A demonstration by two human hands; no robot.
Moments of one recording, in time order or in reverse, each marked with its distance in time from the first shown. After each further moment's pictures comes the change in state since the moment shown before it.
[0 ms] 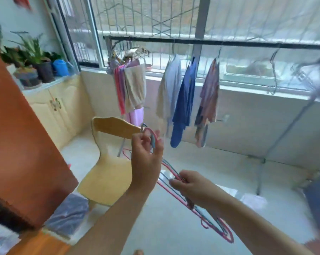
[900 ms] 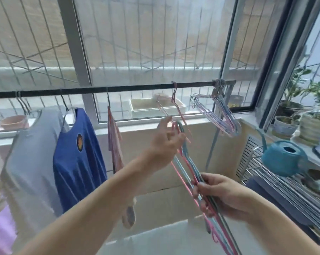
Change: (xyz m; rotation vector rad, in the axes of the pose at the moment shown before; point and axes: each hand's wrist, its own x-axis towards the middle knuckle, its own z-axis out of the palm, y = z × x) left_hand 0.280 0.032 0.502 -0.025 -1.081 0.071; right_hand 0.164 0.138 -0.430 1.028 0.225 -0.030
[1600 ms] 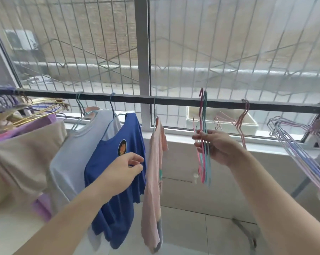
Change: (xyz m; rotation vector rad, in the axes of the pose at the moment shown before) left_hand 0.054 -0.111 -0.144 0.402 0.466 -0.518; right_hand 0.313 -0.179 -0.018 -0.115 -0.023 -0.145
